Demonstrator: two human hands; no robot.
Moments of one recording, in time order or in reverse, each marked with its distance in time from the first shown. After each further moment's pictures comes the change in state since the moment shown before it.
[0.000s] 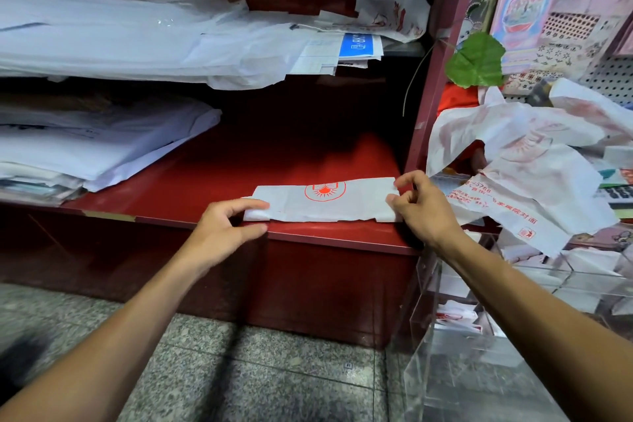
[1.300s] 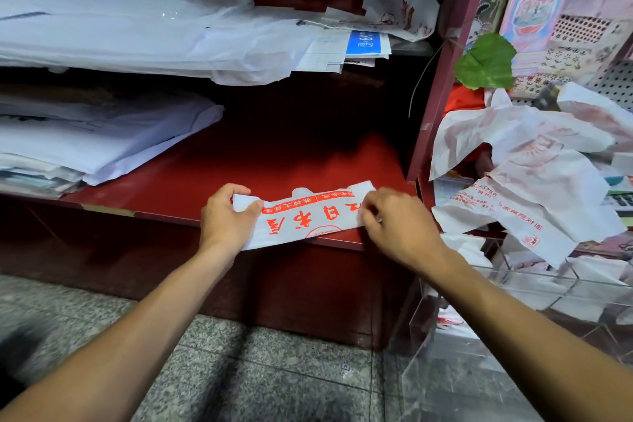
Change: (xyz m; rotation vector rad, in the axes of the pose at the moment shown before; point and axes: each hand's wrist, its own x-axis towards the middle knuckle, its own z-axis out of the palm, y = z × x) left_hand 0.016 0.001 0.023 0.001 0.355 -0.163; right_hand -0.023 -0.035 0.024 -0.739 -0.102 -0.367
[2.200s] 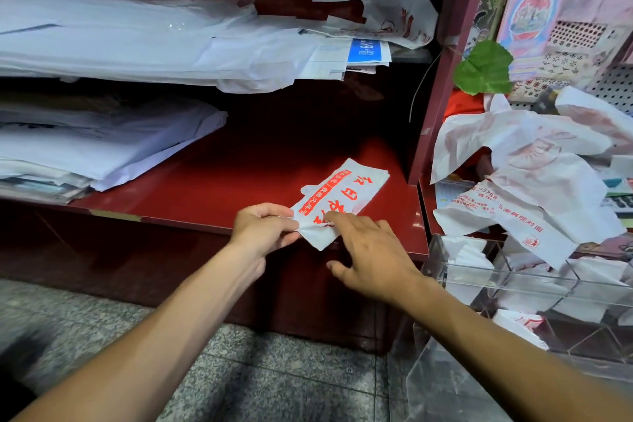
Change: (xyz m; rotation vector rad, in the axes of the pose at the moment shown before) left_hand -0.041 0.050 0.017 -0.439 -0.232 -0.402; right_hand -0.024 -0.030 0.028 -0.020 -0.132 -0.204
